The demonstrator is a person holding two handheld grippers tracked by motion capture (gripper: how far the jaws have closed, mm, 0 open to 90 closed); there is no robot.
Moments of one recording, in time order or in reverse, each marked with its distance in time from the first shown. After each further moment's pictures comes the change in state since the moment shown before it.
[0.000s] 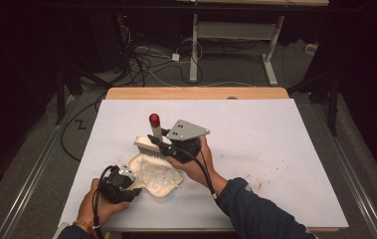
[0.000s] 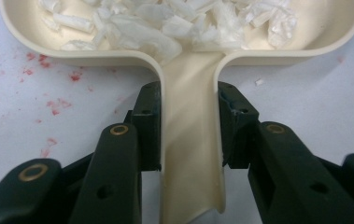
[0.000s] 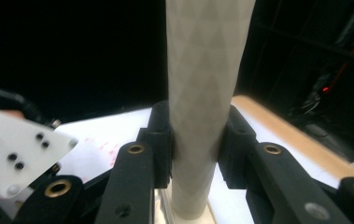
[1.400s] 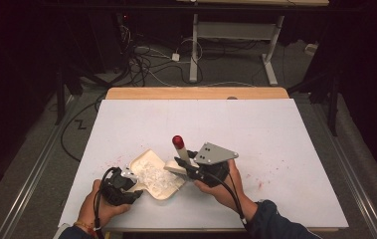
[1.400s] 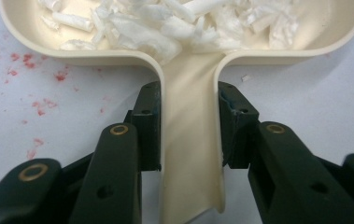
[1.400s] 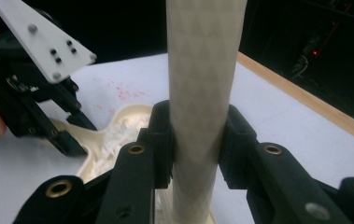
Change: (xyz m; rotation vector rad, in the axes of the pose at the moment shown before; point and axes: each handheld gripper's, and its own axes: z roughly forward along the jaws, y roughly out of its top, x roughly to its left) left arm -0.007 0.000 0.000 0.006 -0.006 0.011; right arm 0.016 -0.037 -0.064 0.134 -0.020 0.007
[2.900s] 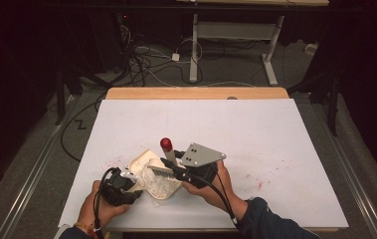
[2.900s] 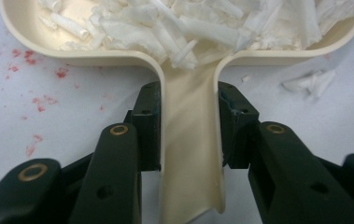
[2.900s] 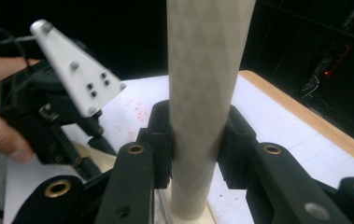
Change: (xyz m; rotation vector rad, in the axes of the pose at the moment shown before) left arm 0.000 -0.001 -0.001 0.002 0.002 -0.012; right arm 0.016 0.022 0.008 -0.037 0.028 -0.044
